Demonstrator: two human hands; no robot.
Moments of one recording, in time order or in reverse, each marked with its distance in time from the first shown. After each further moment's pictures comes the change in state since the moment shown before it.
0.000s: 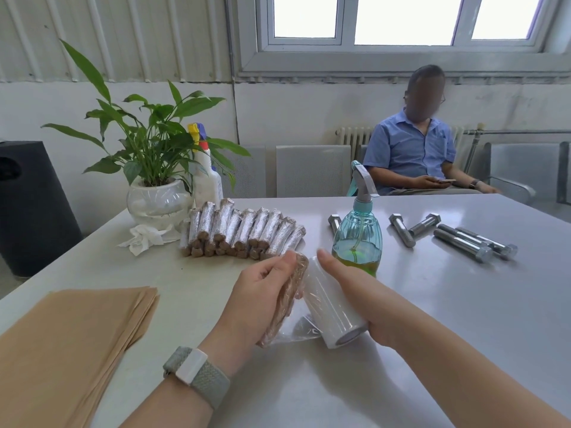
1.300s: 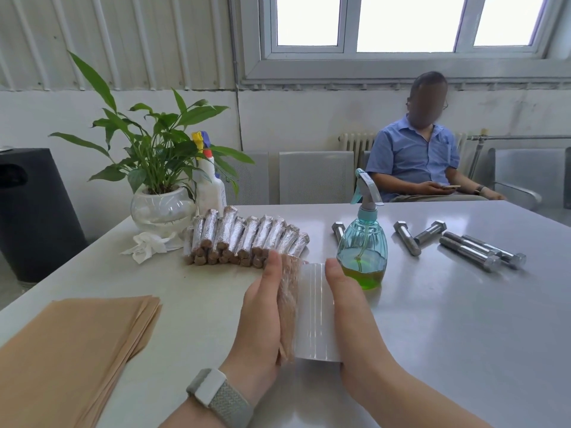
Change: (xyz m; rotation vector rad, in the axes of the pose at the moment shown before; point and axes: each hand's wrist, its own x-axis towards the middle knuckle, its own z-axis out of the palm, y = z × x) left_hand -0.005 -0.009 0.016 -0.395 0.089 -0.075; right_hand -0.011 0.022 0.043 0.334 0.189 -0.255
